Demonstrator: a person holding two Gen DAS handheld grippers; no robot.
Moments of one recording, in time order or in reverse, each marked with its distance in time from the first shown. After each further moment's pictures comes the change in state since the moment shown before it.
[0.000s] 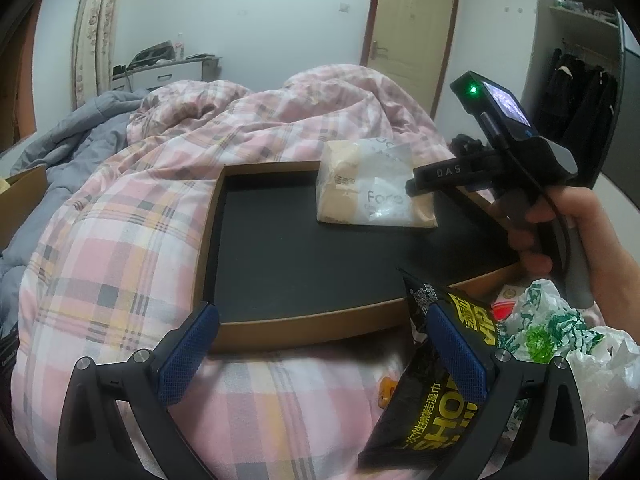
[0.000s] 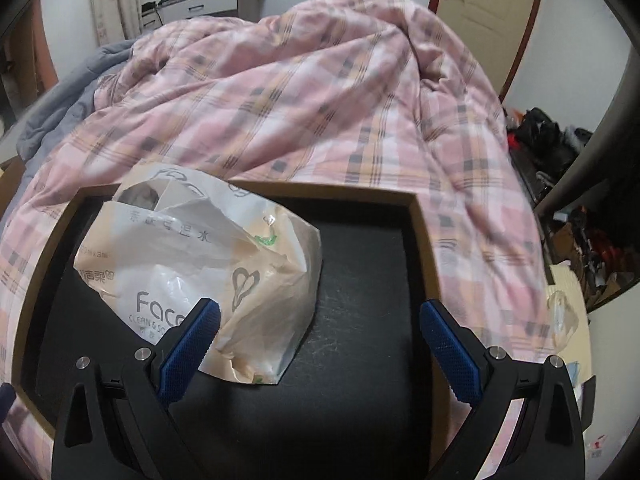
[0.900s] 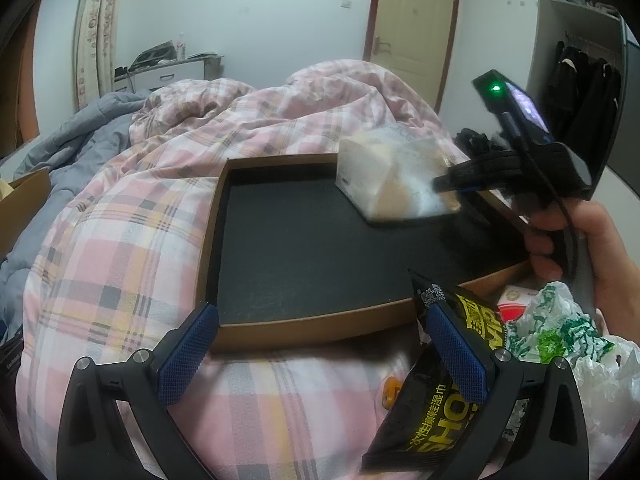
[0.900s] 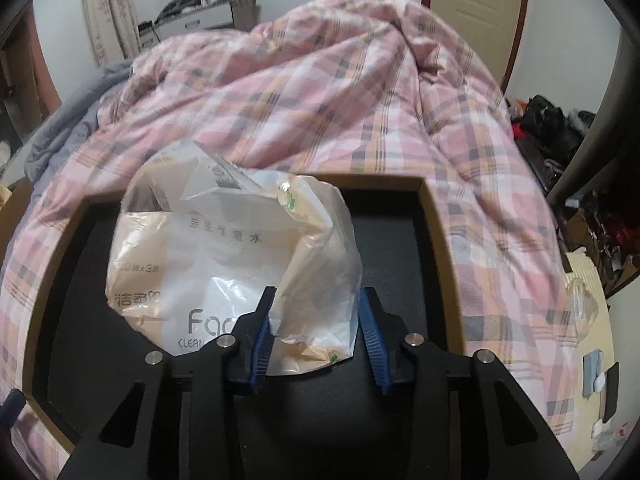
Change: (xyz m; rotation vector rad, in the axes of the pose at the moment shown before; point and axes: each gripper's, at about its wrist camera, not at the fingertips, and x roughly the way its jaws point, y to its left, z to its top) left arm 0.003 0.000 0.000 0.010 0.012 0.021; right arm -0.002 -0.008 -0.007 0.072 -0.057 0.052
